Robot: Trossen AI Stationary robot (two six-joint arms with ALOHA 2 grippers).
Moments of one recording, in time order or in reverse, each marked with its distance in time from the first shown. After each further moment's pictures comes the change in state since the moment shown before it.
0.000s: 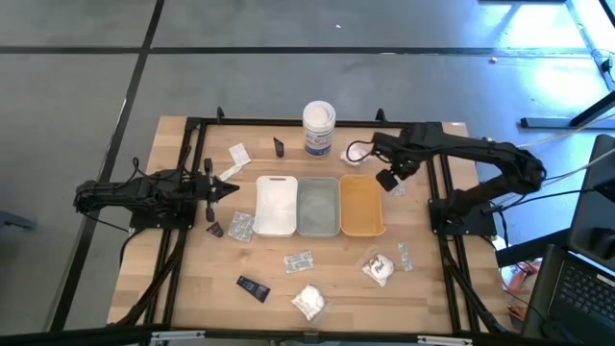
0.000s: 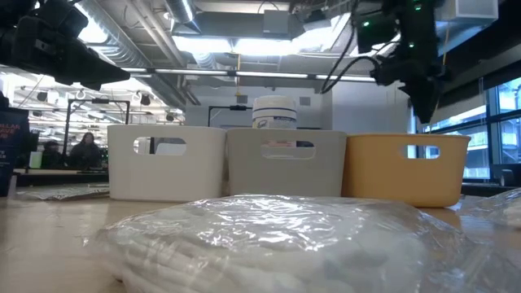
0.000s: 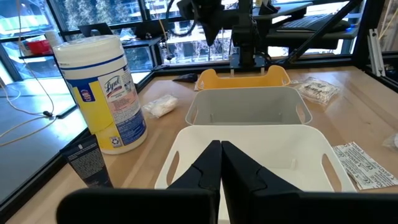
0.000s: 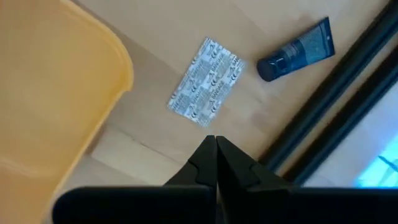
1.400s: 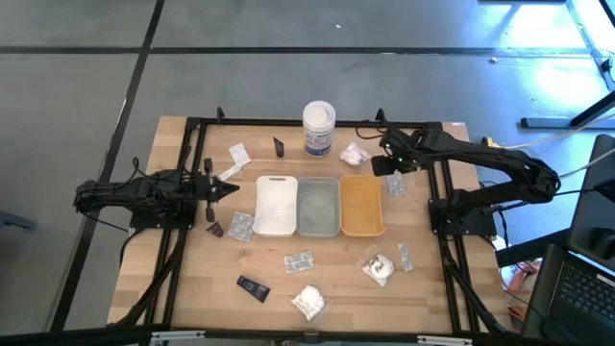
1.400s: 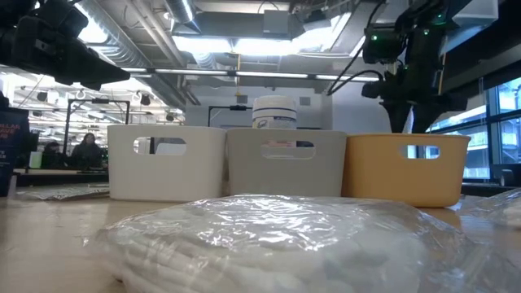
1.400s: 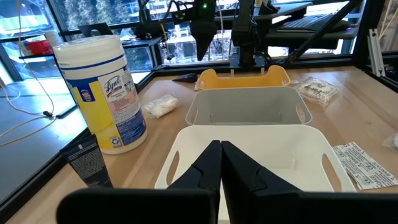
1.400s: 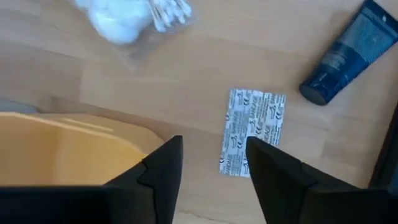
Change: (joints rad) left arm 0.000 0.000 0.000 0.000 0.000 0.000; right arm -0.123 -0.099 -0.219 0.376 -0.054 0.296
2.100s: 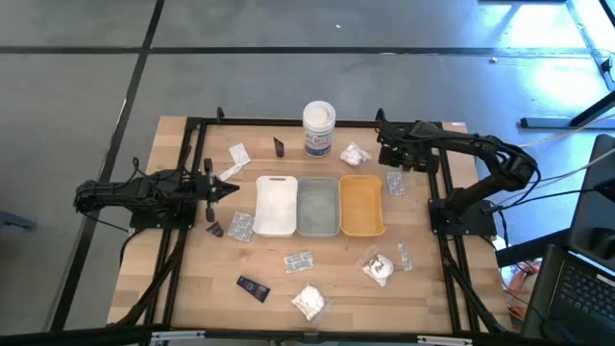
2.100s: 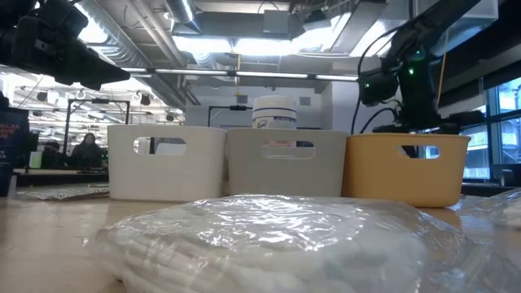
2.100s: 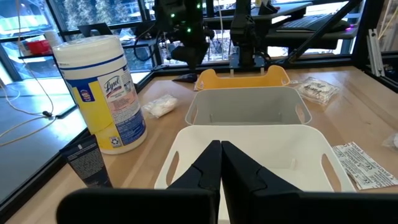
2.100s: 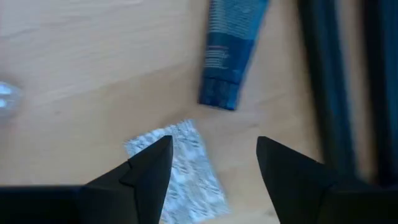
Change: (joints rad) left arm 0.000 0.000 0.000 0.000 0.002 0.000; right arm -0.191 0.212 -0.031 -0.039 0.091 0.300
